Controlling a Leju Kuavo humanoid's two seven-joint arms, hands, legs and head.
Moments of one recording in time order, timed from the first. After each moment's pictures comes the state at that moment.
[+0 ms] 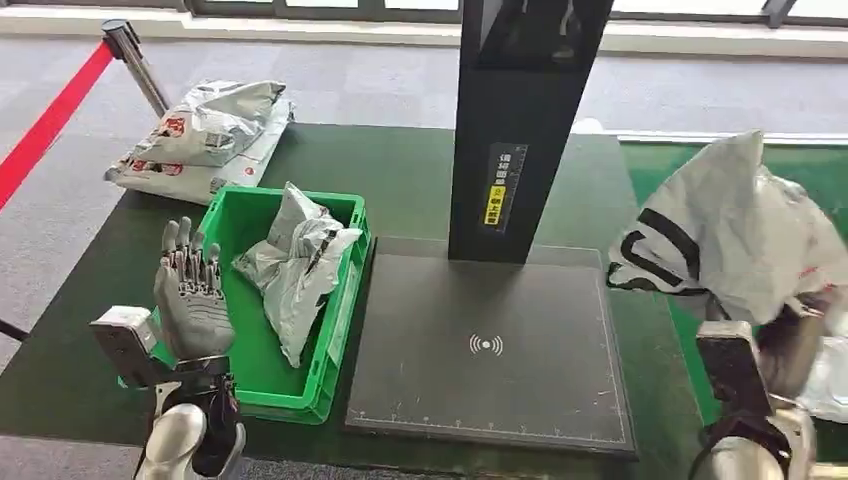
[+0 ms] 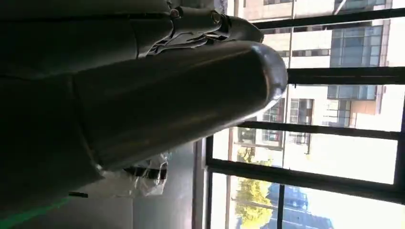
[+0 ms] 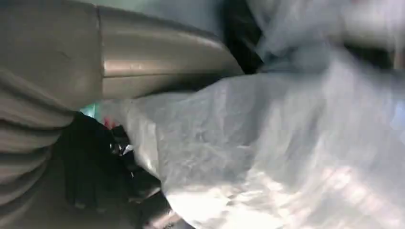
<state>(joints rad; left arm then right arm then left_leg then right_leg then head) -0.04 -0.04 -0.17 -1.70 0.21 0.19 -0.43 -0.01 -0.06 -0.08 -1.60 0.55 -0.23 -0.30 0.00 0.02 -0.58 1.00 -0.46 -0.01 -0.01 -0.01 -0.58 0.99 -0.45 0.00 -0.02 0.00</state>
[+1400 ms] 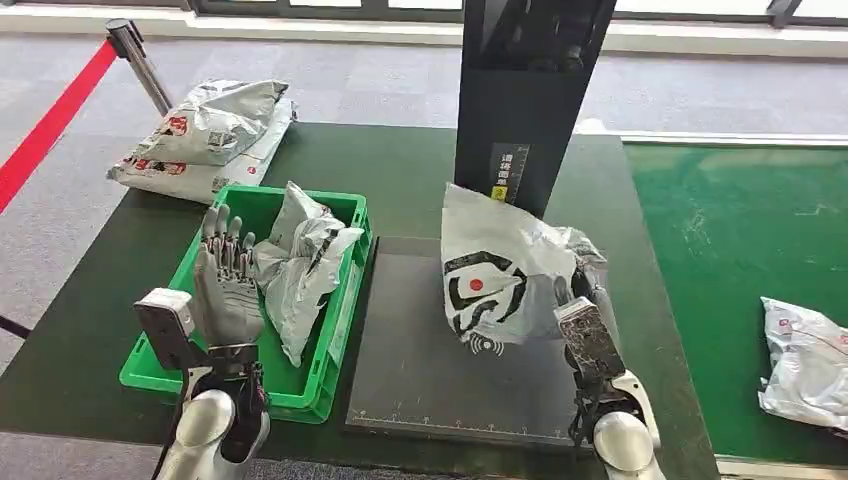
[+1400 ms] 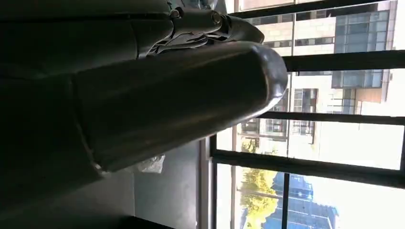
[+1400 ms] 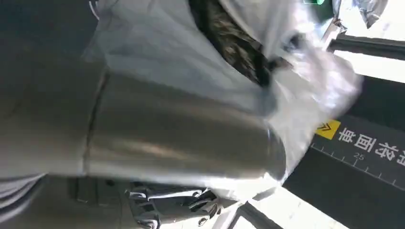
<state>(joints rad) -0.07 -0.09 -0.20 -1.65 0.15 0.18 -0.40 -0.05 0.06 0.13 -1.51 0.40 -0.06 -0.21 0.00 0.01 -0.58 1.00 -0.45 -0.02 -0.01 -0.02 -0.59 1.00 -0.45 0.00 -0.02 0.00</state>
